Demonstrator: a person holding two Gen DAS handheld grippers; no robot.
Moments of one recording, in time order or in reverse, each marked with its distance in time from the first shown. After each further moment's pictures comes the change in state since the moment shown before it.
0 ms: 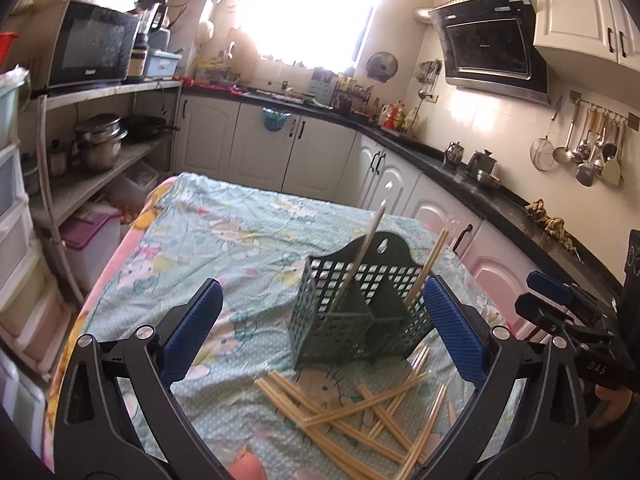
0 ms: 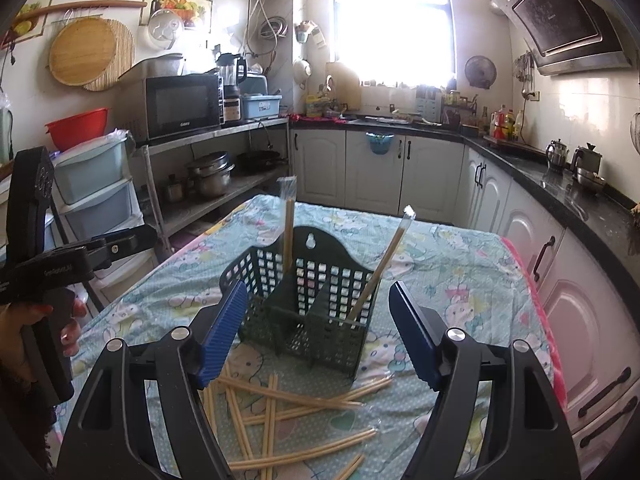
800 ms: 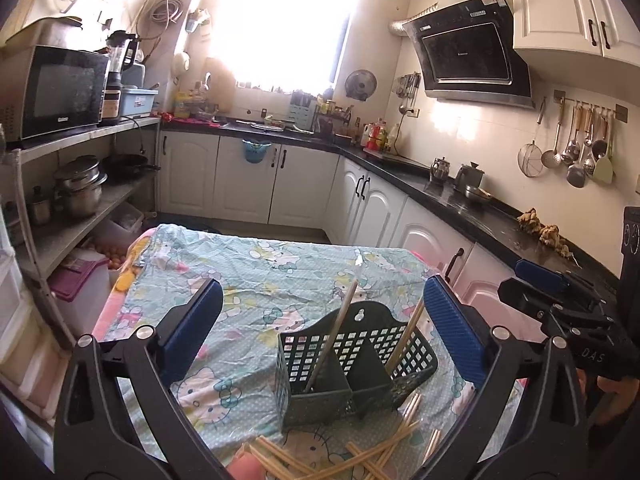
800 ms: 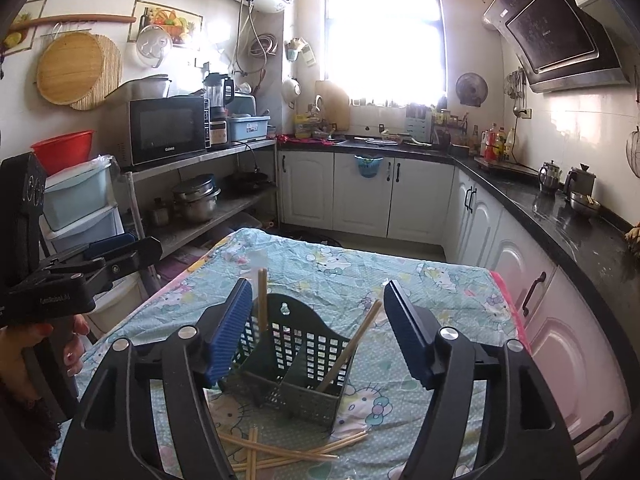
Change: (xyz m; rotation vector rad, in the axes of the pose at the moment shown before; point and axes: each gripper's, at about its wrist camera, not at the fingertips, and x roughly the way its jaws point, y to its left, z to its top) left arm 0.019 -0.032 0.055 0.086 -0.087 -0.036; right arm 0.012 -0.023 0.057 0.003 -0.070 -0.040
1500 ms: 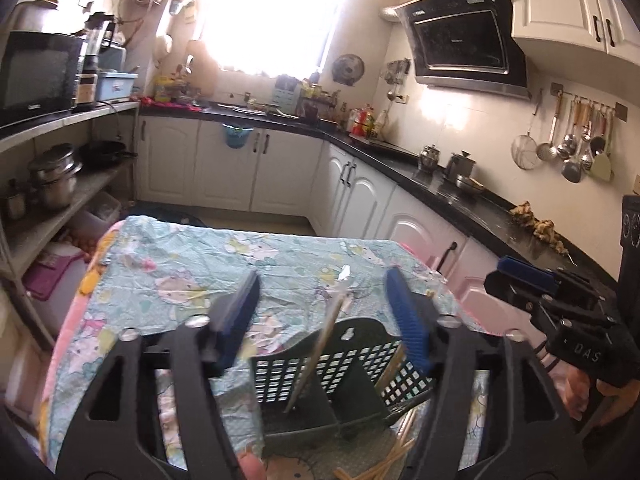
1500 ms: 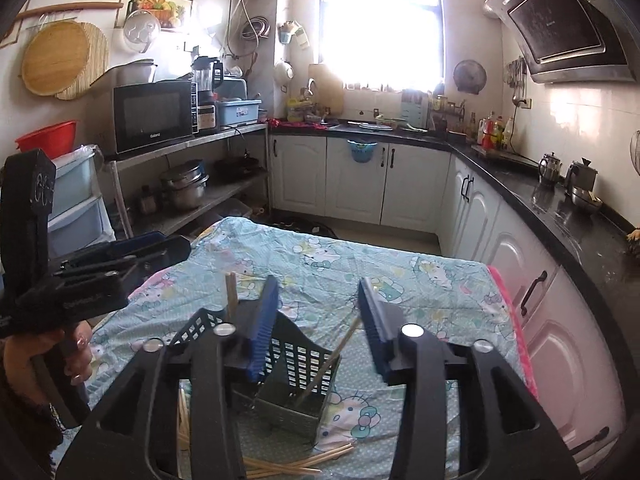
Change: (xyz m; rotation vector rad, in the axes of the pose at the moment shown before) left arm 0.058 -0.006 0.009 -0.010 0.050 -0.058; right arm 0.043 -0.013 0.013 -0.008 0.060 -0.023
